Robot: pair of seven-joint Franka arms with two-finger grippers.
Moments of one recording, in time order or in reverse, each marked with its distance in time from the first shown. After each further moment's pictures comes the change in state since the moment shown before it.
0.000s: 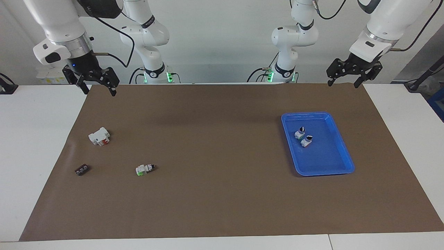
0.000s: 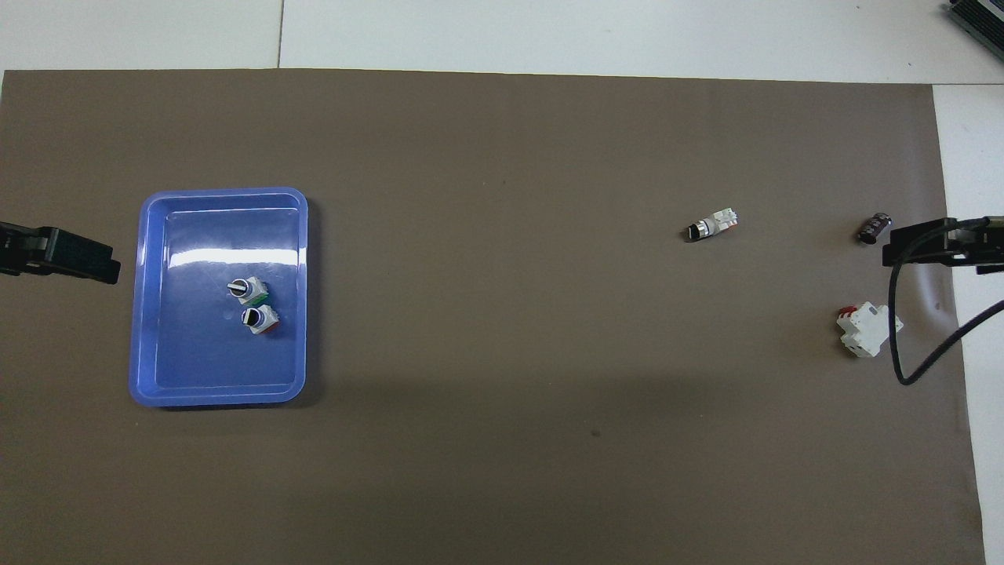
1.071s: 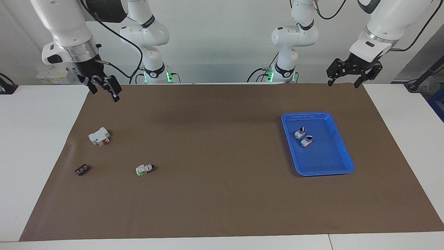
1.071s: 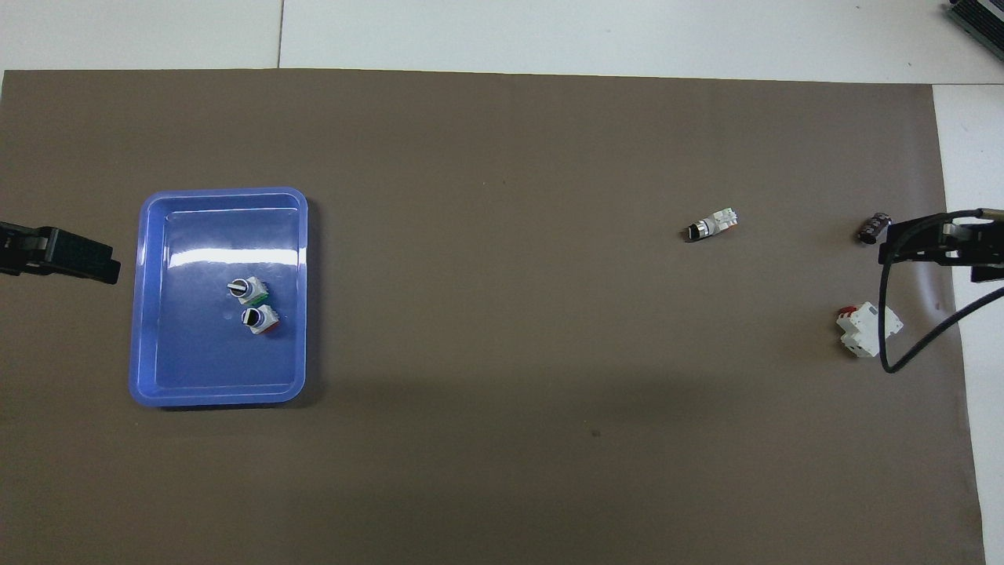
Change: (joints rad) left arm 0.000 0.000 0.000 0.000 0.000 0.000 0.000; right arm 0.027 -0.008 0.006 -0.053 0.000 0.053 0.465
